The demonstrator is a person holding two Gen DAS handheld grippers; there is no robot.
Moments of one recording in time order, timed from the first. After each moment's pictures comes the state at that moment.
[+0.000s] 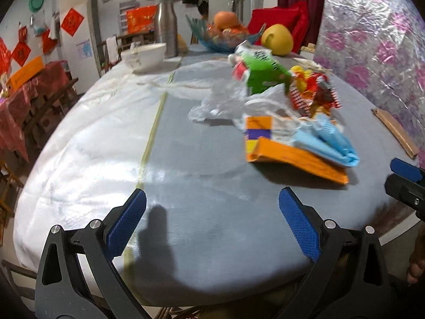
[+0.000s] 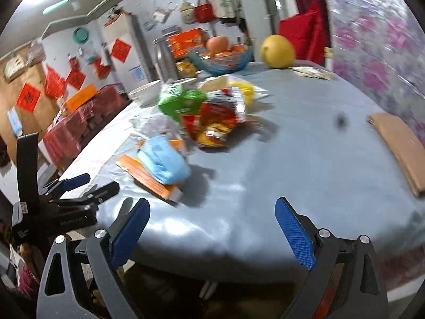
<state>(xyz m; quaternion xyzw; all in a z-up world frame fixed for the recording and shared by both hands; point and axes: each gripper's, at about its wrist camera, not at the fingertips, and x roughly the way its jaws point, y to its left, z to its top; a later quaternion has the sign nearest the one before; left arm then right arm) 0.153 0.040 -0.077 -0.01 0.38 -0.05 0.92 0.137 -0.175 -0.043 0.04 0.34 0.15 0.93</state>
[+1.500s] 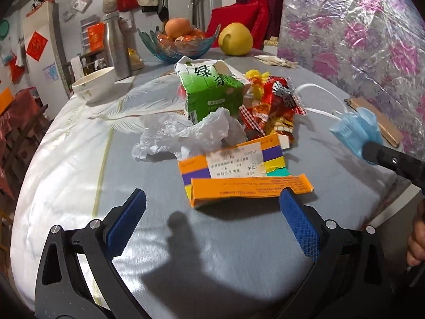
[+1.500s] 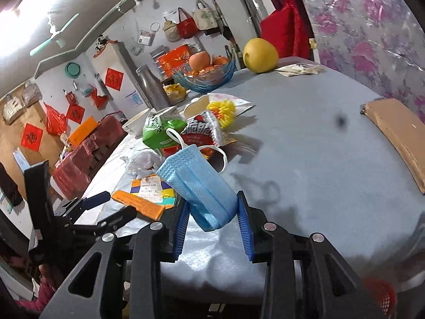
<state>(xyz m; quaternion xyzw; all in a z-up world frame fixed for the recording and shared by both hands) 0.191 -0.012 -0.058 0.04 0.36 -0.13 0.92 0.146 -0.238 -0.039 0.15 0.32 0.14 0.93</state>
